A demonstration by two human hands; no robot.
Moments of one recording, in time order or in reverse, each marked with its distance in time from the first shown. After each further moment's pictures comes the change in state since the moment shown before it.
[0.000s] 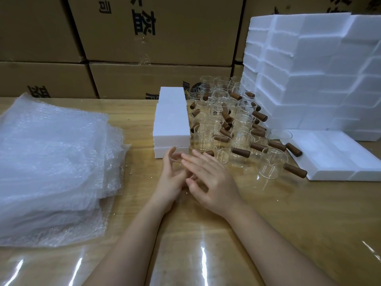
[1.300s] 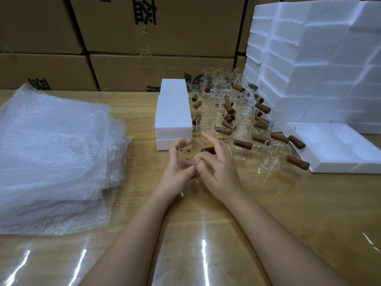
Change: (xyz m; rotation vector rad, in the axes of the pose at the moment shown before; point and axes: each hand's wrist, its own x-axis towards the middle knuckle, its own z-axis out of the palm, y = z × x) left_hand -0.005 0.006 0.008 -0.052 -0.082 0.118; right_hand 0.001 0.004 0.003 0.060 0.040 0.258
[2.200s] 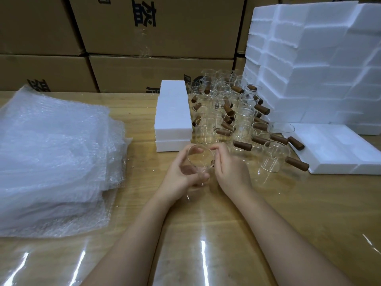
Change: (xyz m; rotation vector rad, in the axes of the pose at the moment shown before) left_hand -0.003 0.002 0.002 -0.088 -0.128 -0.071; right_hand 0.003 0.020 -0.009 -0.205 -0.058 0.214
